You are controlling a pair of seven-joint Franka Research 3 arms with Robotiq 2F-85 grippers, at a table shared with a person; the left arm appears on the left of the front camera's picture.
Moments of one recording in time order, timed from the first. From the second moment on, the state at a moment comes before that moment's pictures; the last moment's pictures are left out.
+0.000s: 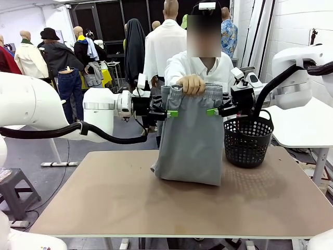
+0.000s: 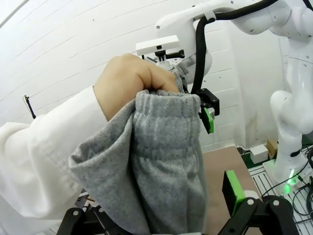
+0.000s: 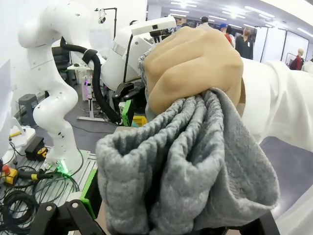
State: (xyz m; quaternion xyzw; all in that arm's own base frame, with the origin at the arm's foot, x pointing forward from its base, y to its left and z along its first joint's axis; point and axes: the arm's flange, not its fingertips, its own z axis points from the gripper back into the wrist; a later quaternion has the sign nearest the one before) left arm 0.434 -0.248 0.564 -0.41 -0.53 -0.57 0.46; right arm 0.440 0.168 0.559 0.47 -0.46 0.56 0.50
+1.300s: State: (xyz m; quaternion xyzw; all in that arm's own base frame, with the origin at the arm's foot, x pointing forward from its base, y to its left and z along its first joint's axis) left arm 0.453 -0.266 0.556 -0.43 -0.55 -0.52 0.50; right arm 0.456 0.179 0.543 0.47 -0.48 0.52 0.53
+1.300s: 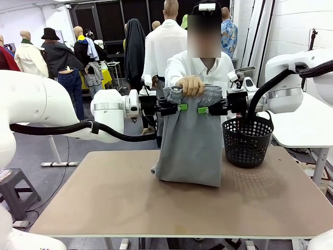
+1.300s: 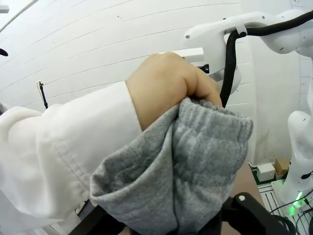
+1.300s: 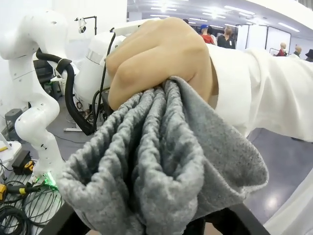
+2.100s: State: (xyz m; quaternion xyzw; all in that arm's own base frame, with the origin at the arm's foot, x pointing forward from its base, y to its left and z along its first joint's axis) left arm 0.456 -0.267 0.549 -0.43 -0.54 -0.52 0.51; right arm 0.459 0.177 0.540 0.47 -0.49 0.51 0.53
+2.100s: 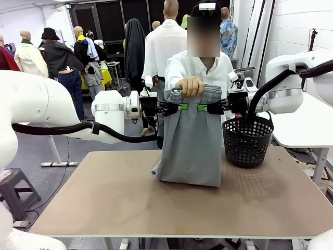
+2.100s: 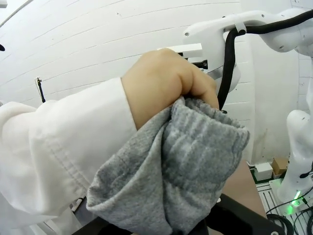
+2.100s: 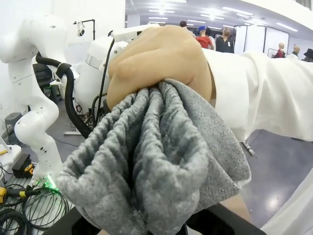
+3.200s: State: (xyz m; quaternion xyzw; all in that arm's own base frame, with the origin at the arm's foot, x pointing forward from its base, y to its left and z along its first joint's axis) left arm 0.461 -0.267 0.548 -0.43 -0.53 -0.52 0.52; right arm 0.460 0.176 0.537 0.47 -0.49 0.51 0.53
